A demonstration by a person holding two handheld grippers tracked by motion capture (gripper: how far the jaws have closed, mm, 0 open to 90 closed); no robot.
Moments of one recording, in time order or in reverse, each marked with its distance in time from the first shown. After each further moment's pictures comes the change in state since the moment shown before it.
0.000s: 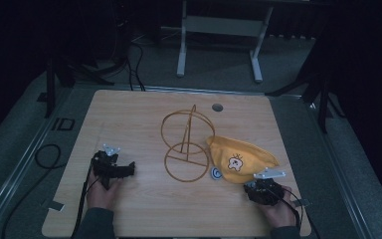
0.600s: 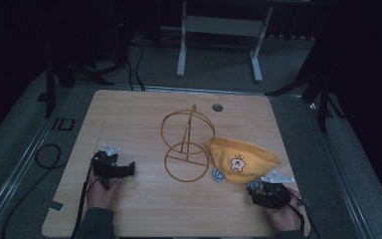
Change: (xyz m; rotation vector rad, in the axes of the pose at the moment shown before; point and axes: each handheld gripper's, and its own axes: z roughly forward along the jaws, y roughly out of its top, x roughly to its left) left arm 0.000 0.000 0.000 0.001 0.000 0.001; right arm -0.010 -0.016 -0.007 -0.067 -0.026 0.017
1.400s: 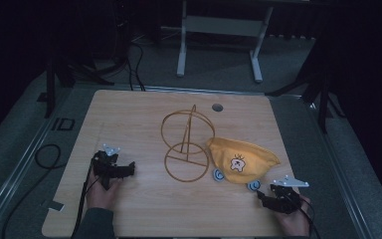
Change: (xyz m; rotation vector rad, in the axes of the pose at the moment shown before) left arm 0.000 0.000 0.000 -0.001 0.000 -0.001; right arm -0.022 -0.023 -0.012 0.004 0.020 0.104
